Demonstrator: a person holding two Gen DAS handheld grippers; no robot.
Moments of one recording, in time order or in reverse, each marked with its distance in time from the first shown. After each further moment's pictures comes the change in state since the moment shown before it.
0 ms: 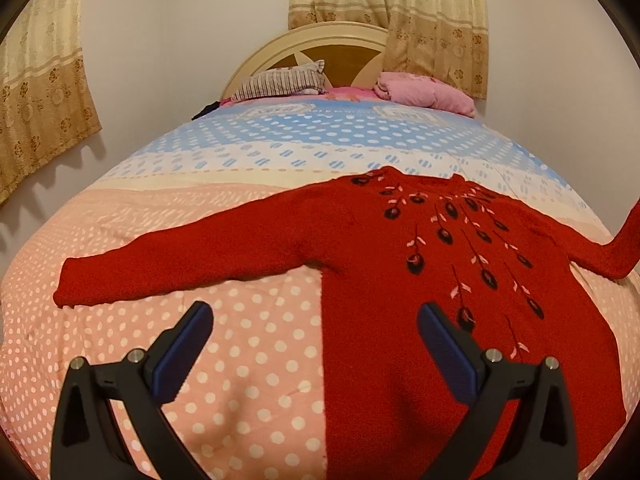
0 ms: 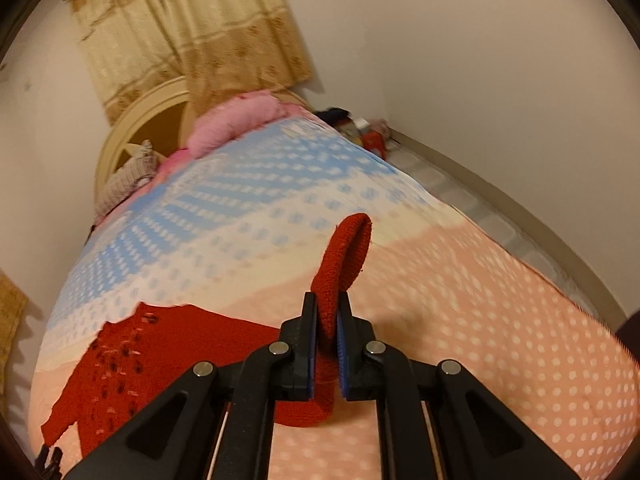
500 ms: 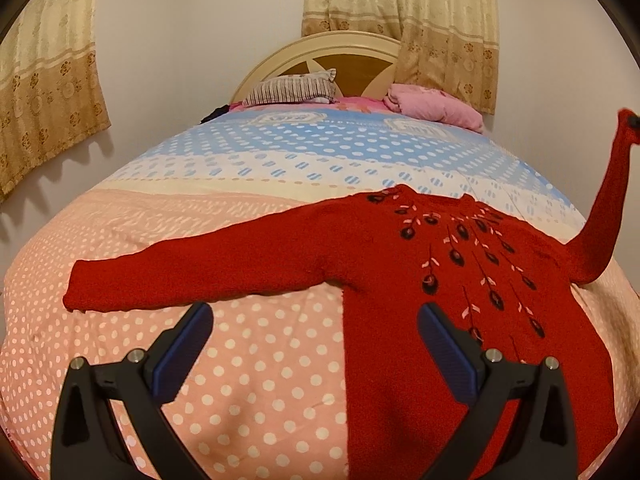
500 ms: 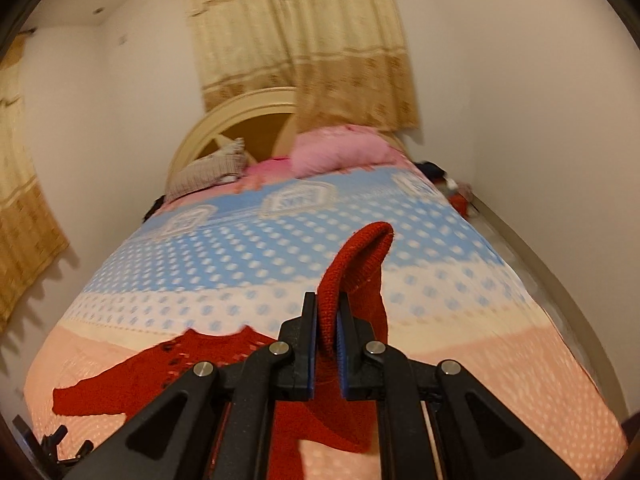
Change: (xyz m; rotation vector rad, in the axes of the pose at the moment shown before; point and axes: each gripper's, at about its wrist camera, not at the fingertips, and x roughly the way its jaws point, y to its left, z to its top) left arm -0.006 0.021 0.012 -0.043 -0.023 0.005; right arm -0.039 0.204 0.038 -0.283 -0.107 0.189
